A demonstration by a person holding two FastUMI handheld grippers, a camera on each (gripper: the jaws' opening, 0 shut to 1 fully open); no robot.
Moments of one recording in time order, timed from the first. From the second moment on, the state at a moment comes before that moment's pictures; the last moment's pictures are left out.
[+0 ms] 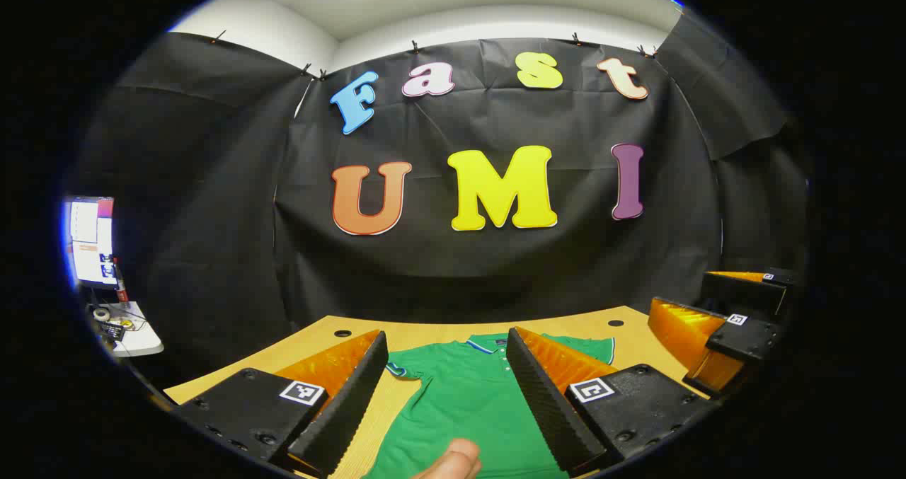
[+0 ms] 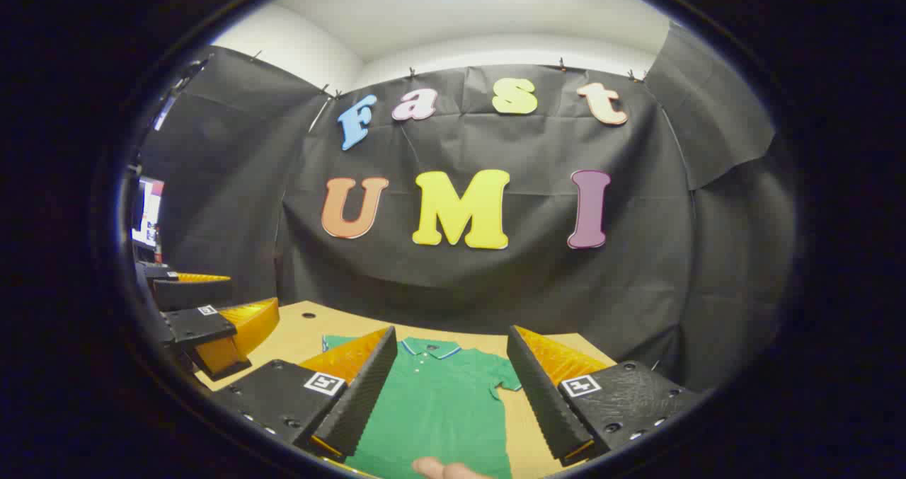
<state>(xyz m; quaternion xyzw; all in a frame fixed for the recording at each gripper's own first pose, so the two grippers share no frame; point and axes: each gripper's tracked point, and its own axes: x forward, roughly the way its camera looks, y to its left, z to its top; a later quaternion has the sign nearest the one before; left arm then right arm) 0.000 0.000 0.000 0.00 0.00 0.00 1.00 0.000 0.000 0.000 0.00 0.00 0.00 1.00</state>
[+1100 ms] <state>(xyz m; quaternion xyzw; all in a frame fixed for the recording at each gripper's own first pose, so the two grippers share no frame) 0.018 0.017 -0.020 0.00 0.03 0.04 1.00 0.073 -0.066 -0.044 0.00 0.06 -0.05 1.00</state>
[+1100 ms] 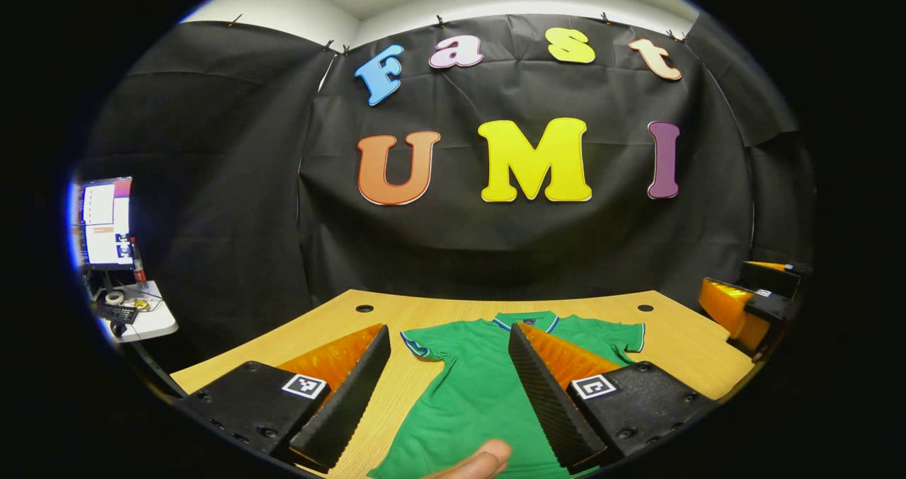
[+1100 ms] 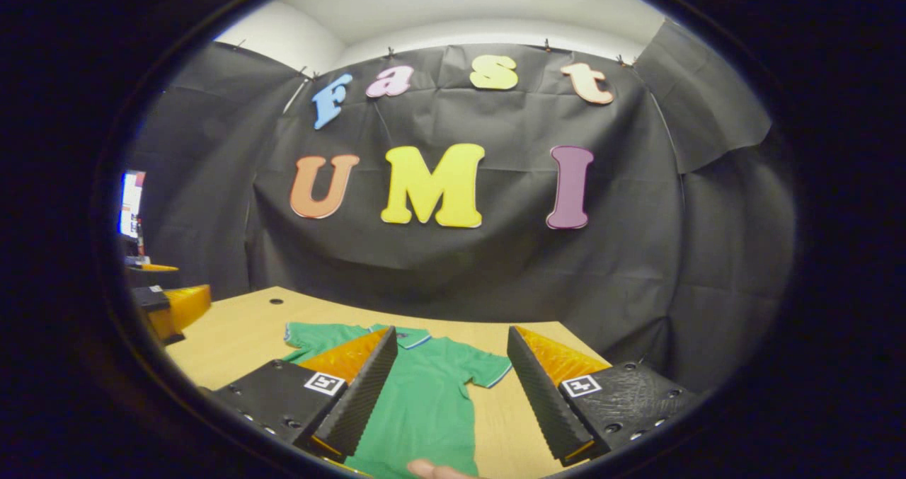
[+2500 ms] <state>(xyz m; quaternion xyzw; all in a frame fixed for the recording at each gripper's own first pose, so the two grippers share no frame) 0.039 0.054 -0.047 -0.01 0.07 0.08 0.99 0.309 -0.189 -0.290 0.10 0.34 -0.12 0.93</state>
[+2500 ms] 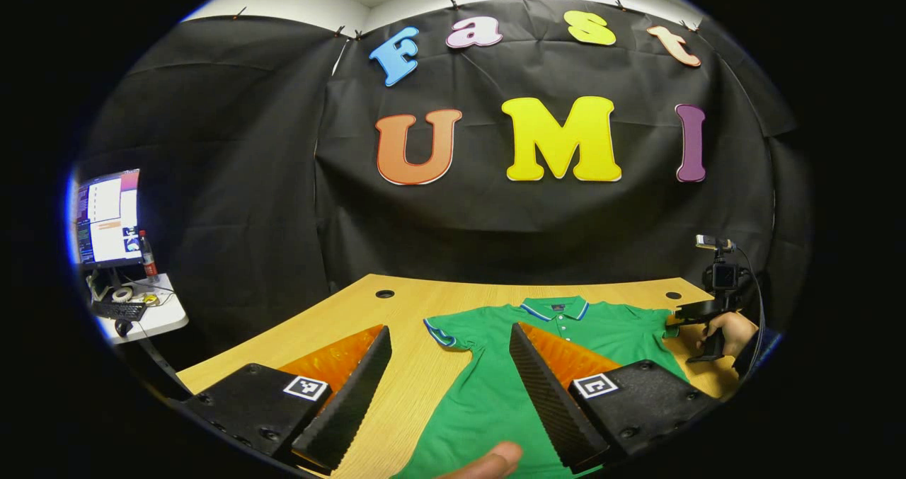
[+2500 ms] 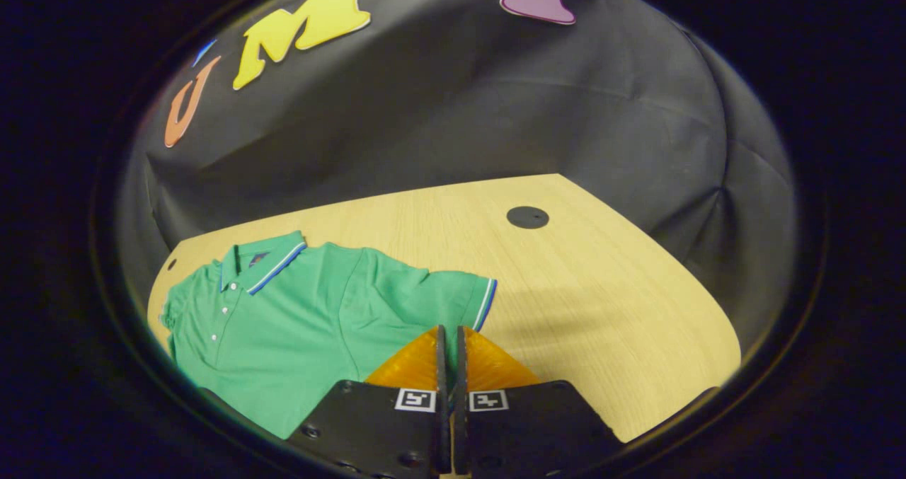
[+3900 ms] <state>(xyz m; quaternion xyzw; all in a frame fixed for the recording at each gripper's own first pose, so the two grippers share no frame) 0.069 0.074 -0.062 -0.04 0.10 0.13 0.99 0.233 -0.025 -0.045 0.02 0.13 0.05 0.99</state>
